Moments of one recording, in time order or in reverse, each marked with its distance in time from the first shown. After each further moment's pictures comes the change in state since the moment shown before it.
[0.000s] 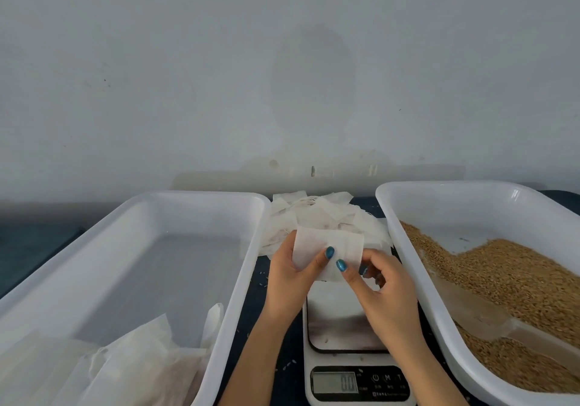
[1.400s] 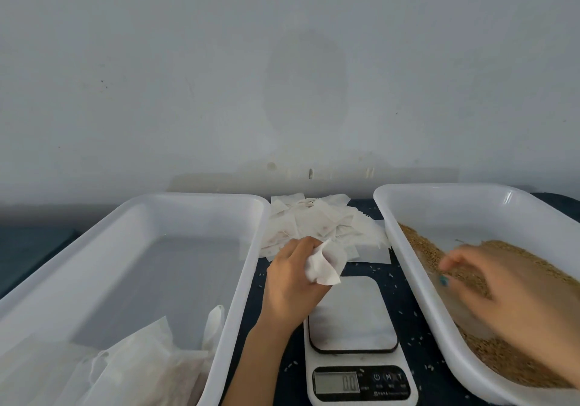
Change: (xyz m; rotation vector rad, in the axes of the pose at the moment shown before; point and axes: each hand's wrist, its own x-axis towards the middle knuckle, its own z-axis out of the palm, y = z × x) left_hand -0.003 -0.001 -0.005 0.734 0.031 0.298; right_hand 0.016 -0.039 -0.139 -0.841 -0.345 -0.110
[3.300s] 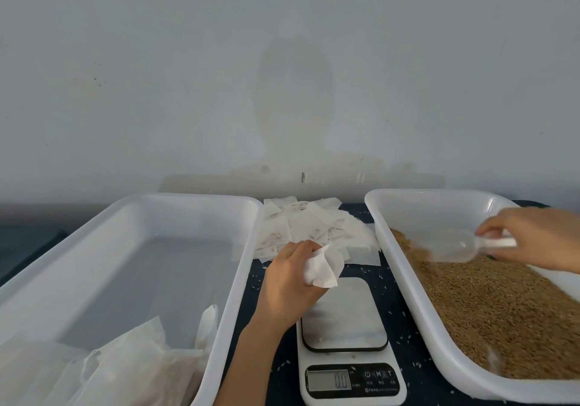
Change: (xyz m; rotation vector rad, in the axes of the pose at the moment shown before) left_hand 0.002 -0.003 0.001 -0.016 -0.135 0.003; right_hand 0.077 0.139 -0.024 -0.245 -0.275 0.021
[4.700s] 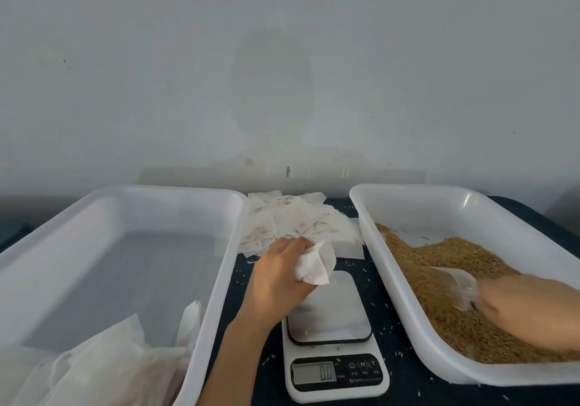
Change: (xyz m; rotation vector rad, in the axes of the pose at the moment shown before) left_hand -0.001 0.006 -0.002 0.031 -0.055 0.055; right_hand -0.089 -0.069 0.046 -0.352 -0.430 0.133
